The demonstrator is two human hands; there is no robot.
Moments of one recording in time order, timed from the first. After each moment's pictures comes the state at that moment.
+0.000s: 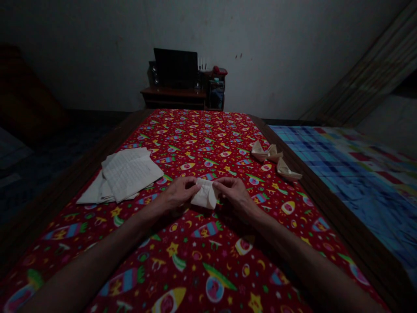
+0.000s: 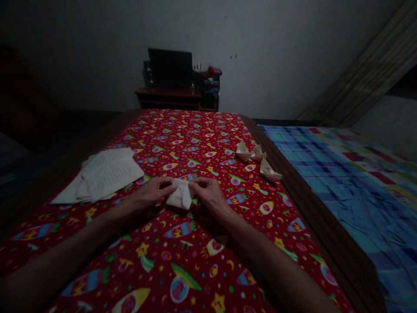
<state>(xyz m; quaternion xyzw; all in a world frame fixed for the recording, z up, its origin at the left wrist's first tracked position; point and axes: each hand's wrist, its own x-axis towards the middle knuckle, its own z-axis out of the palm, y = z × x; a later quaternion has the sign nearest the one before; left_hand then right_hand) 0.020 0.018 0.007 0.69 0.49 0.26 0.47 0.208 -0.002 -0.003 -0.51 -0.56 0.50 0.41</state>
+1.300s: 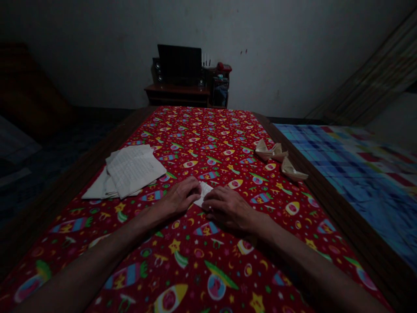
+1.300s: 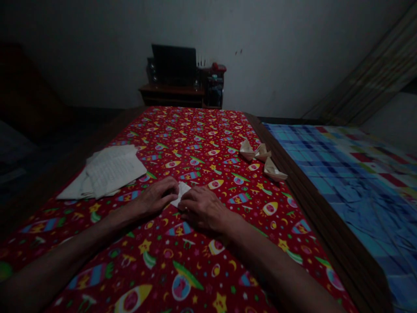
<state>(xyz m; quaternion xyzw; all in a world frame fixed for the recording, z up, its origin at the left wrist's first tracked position) 0.001 0.010 -0.015 0.87 0.36 0.25 0.24 0.224 -0.019 -0.005 -0.25 -0.93 0.13 0.23</state>
